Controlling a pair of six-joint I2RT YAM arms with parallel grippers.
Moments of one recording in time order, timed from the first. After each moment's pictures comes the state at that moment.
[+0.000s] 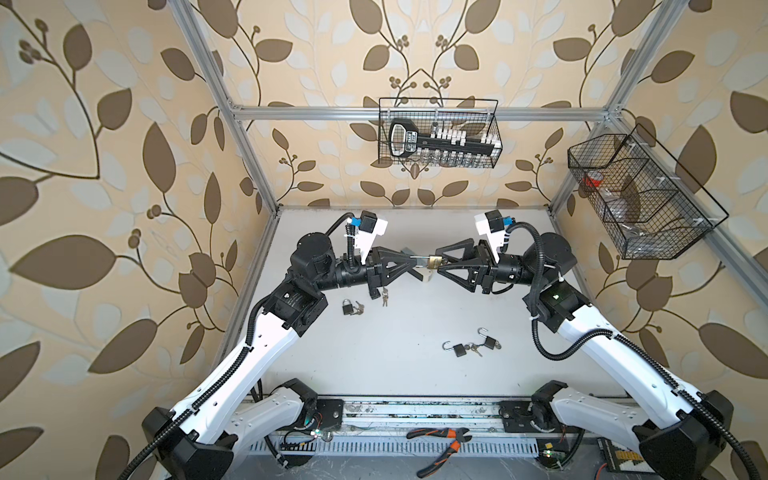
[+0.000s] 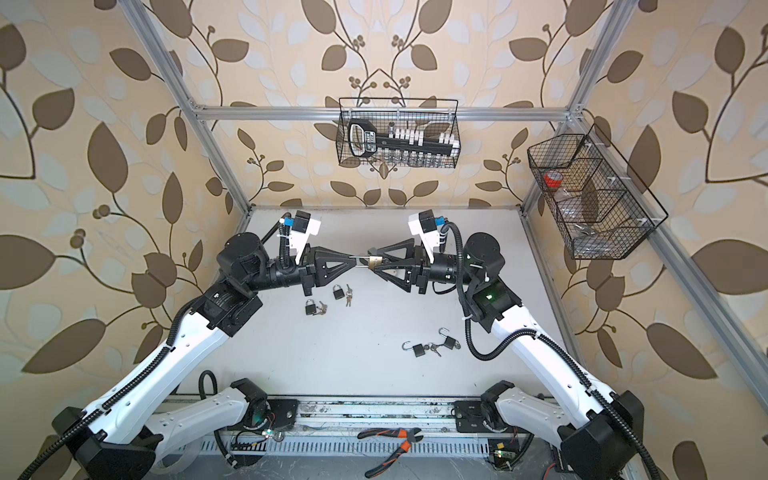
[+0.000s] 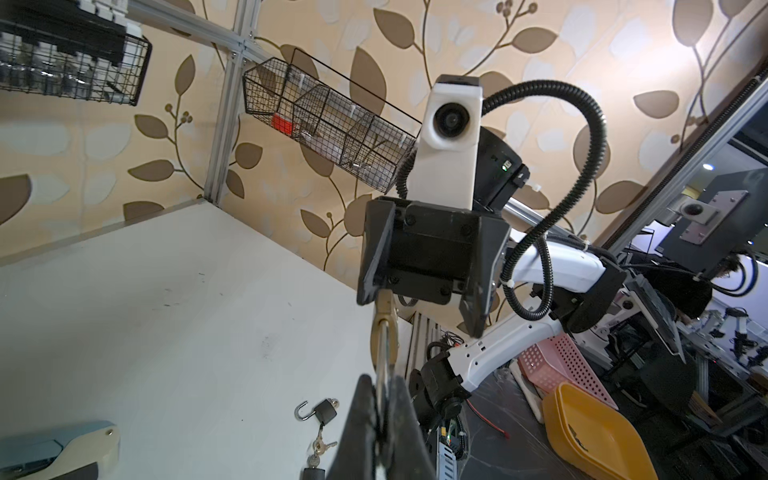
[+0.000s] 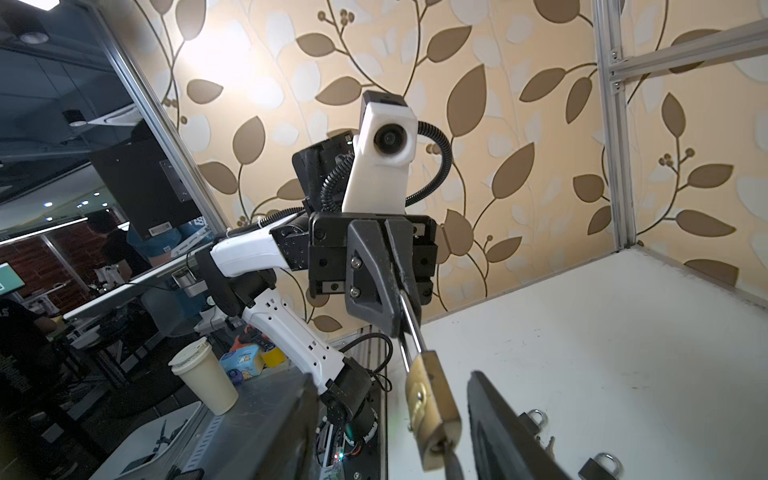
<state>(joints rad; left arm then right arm) -0.51 0.99 1.03 -0.02 0.82 -0.46 0.49 1.09 0.96 0.33 -0.90 0.52</state>
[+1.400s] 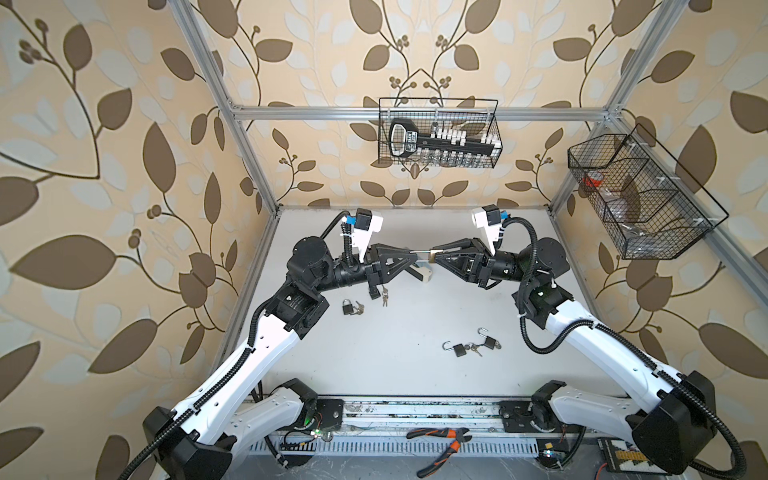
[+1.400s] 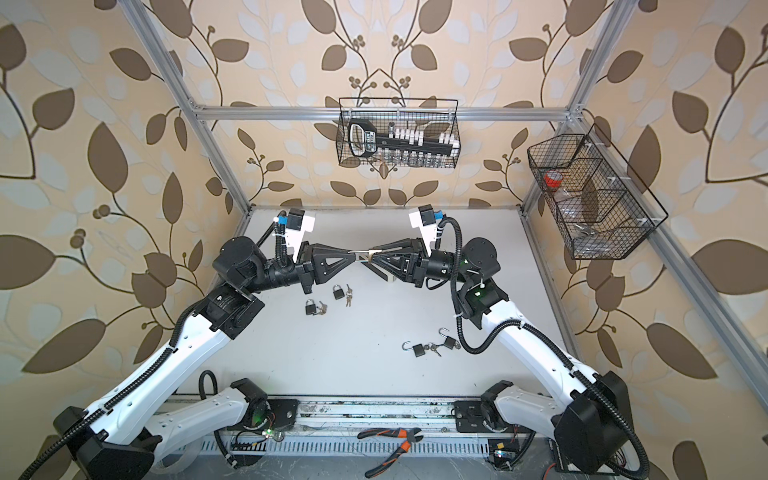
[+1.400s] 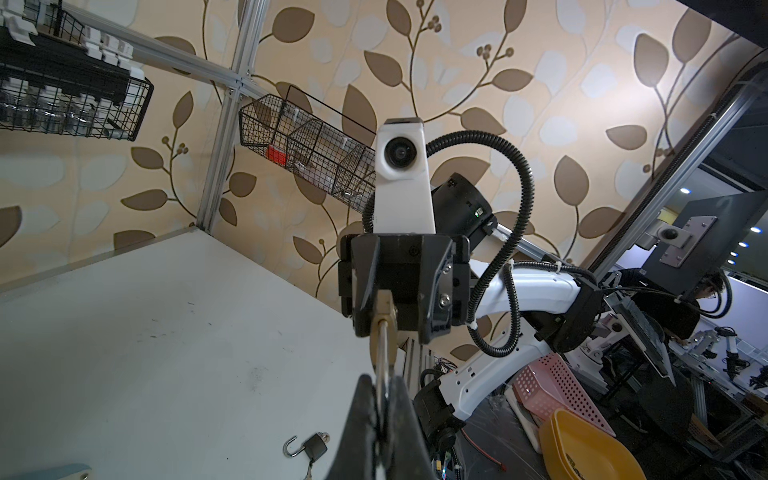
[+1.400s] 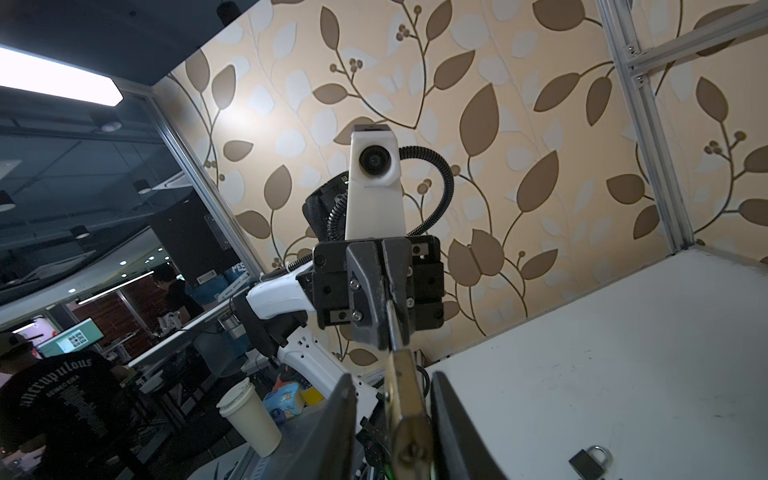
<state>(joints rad) -0.52 0.99 1.01 0.13 0.81 -0.54 0.50 1.16 0.93 0.61 -0.92 0.78</state>
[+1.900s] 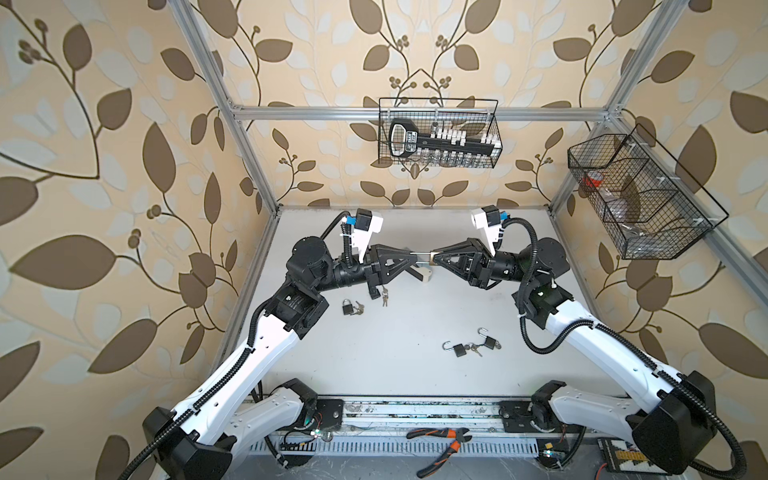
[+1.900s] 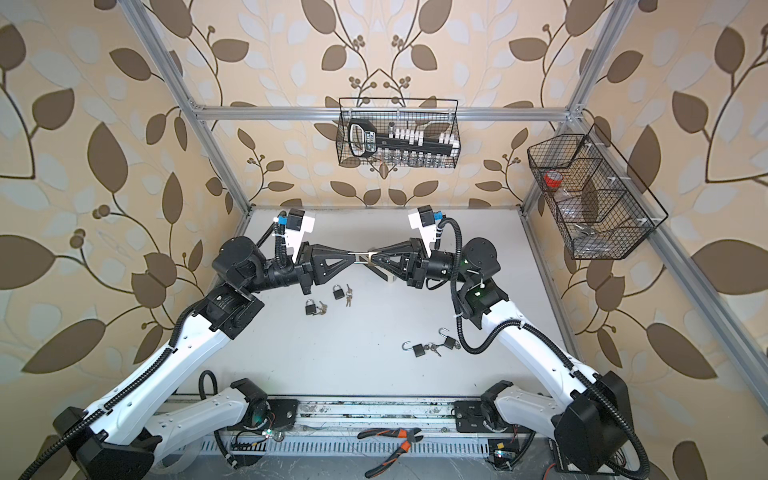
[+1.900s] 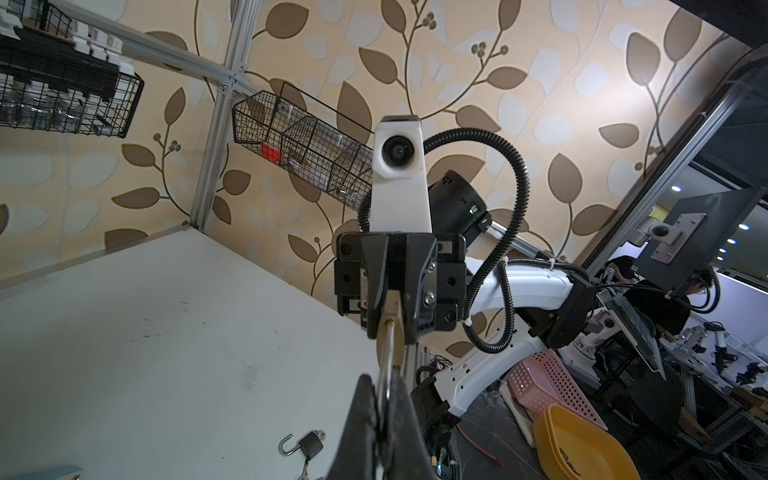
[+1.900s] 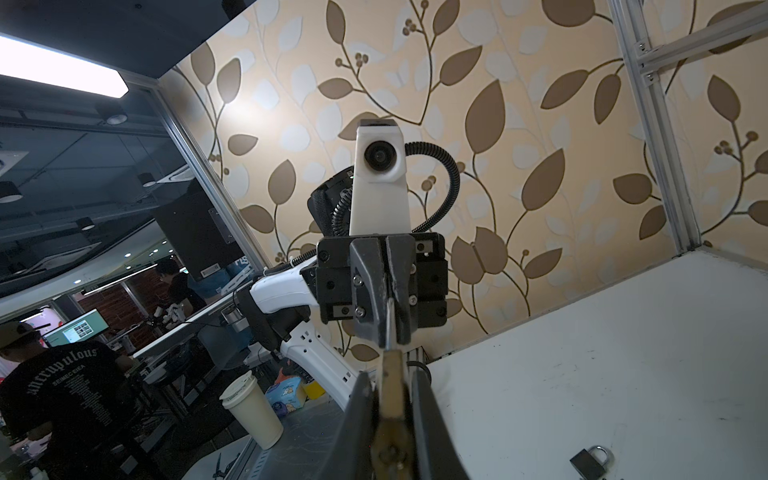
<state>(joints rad) -0.52 0.99 1.01 0.13 0.83 -0.54 0.50 1.16 0.93 0.60 -0.93 0.76</state>
